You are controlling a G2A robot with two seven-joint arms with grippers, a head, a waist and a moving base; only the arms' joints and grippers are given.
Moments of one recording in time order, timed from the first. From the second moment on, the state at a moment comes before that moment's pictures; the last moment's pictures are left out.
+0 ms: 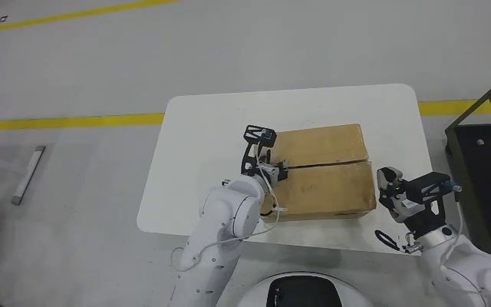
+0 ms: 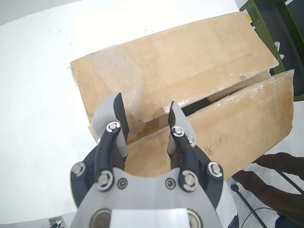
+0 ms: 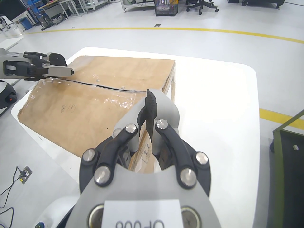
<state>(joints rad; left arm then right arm) 0.97 -1.52 -1.07 -1.80 1.29 0.11 -1.04 -1.79 -1.22 1.68 -2.18 -1.11 -0.17 0.20</state>
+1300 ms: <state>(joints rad) 0.96 -1.52 -1.08 -1.80 1.38 0.13 -1.05 -1.75 -1.22 1.64 -2.16 -1.11 -0.17 0.21</state>
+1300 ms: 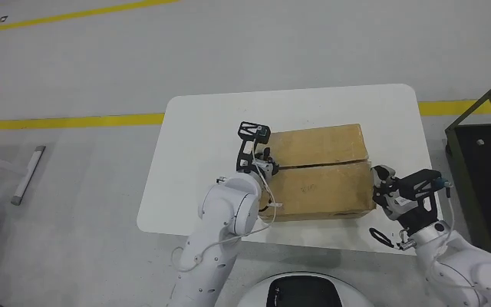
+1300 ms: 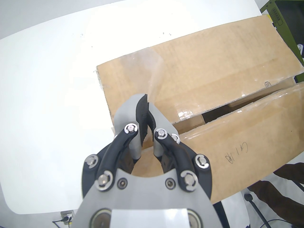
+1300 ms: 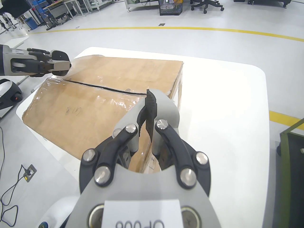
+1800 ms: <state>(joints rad) 1.00 -1.52 -1.18 -1.87 1.40 0.23 -0.94 -1.71 -1.23 1.59 -2.13 -1.09 -0.18 0.22</state>
